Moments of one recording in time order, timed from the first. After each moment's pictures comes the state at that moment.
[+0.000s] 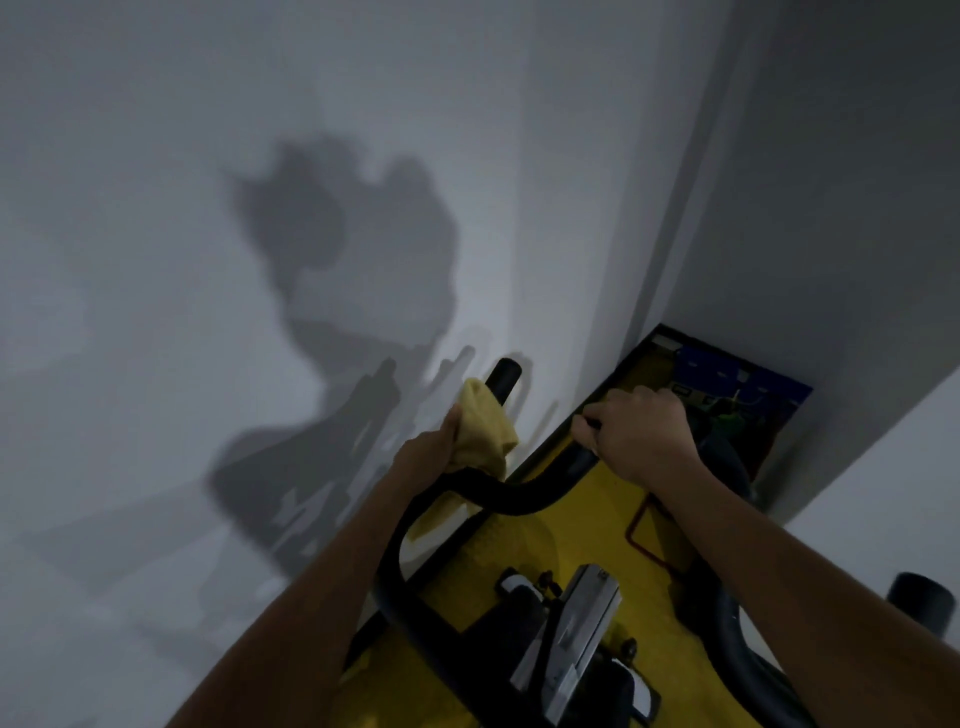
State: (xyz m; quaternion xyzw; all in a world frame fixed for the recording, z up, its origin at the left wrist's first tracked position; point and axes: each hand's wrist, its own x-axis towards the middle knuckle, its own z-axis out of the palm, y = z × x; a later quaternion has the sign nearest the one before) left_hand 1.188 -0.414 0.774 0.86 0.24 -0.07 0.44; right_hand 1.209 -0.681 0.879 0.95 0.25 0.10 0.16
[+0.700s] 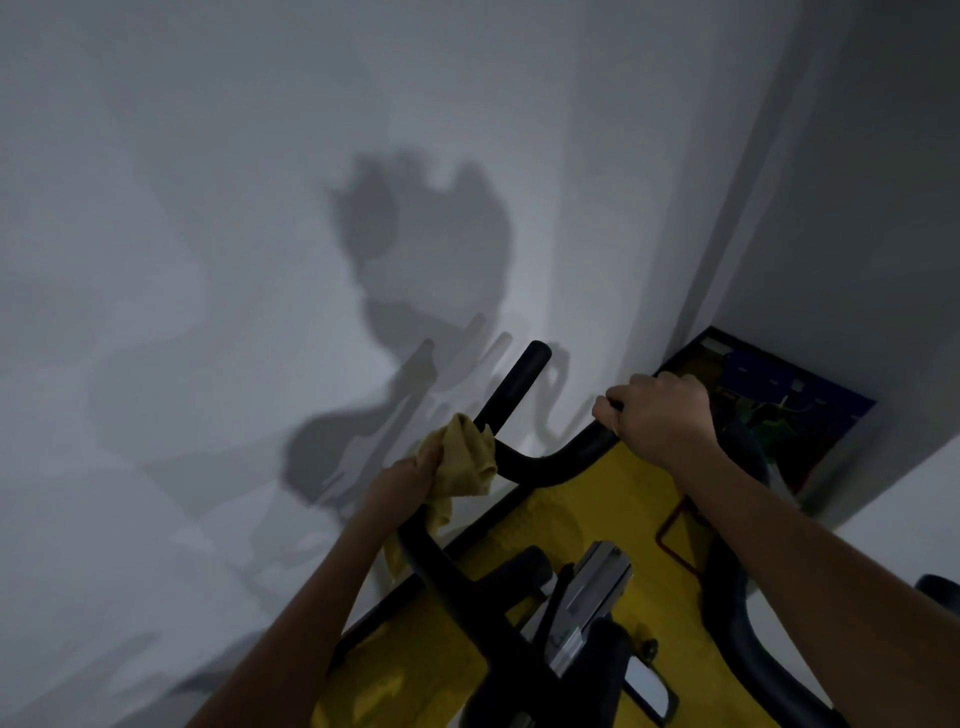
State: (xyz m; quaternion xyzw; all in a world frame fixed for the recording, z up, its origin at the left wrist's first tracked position) left_hand 1.082 -0.392 0.765 0.92 0.22 -0.06 0.31; right_hand 1.209 -0.686 0.879 0.93 0.27 0.10 0.23
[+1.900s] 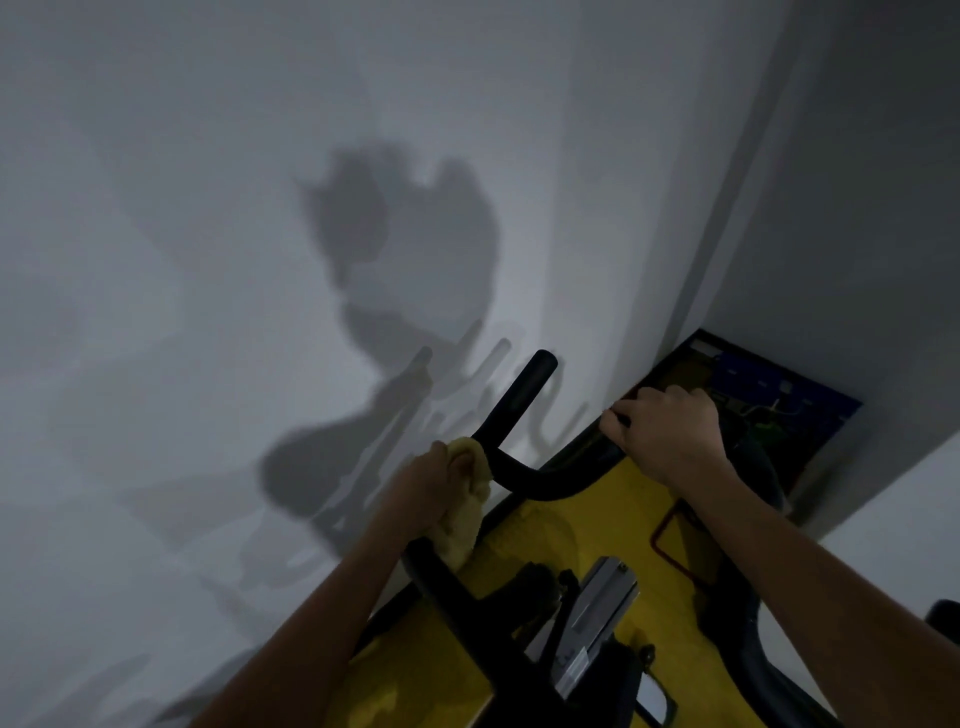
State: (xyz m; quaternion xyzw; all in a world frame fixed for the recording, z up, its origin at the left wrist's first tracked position) left_hand 1.098 -0.416 0.788 0.95 0.16 -0.03 0.27; right_hand 1.207 -0.692 0.872 0.94 0.26 0.13 0.19
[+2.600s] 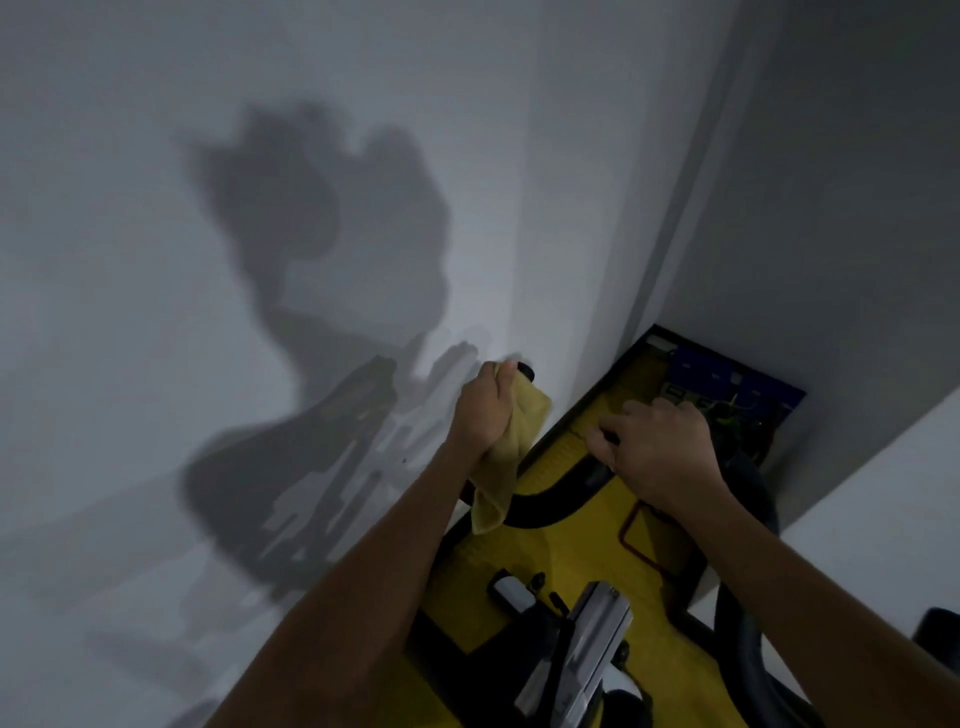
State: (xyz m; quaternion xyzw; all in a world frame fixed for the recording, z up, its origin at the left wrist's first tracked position) left_hand 1.236 -0.471 0.826 0.85 0.12 0.10 0.51; right_hand 1.204 -0.687 0.877 0.95 0.24 0.12 0.15
